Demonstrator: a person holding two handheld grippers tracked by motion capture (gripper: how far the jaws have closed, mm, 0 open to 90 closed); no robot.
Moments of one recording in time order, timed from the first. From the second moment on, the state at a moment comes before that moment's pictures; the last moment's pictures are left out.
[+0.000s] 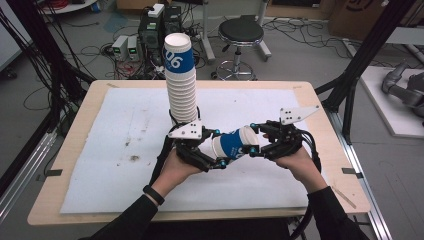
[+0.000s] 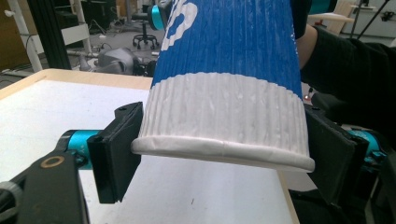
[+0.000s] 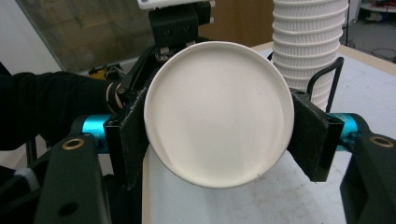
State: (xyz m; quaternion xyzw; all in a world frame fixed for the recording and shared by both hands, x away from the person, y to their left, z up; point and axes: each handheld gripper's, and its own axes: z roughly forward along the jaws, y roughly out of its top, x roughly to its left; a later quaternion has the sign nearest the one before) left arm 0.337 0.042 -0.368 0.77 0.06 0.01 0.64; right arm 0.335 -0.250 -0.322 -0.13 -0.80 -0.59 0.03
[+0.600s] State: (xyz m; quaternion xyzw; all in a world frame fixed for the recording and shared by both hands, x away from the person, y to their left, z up) left arm 0.338 0.044 -0.357 0.83 0.04 0.04 0.56; right arm 0.326 -0.248 -0.305 -0.12 -0.84 -0.52 -0.04
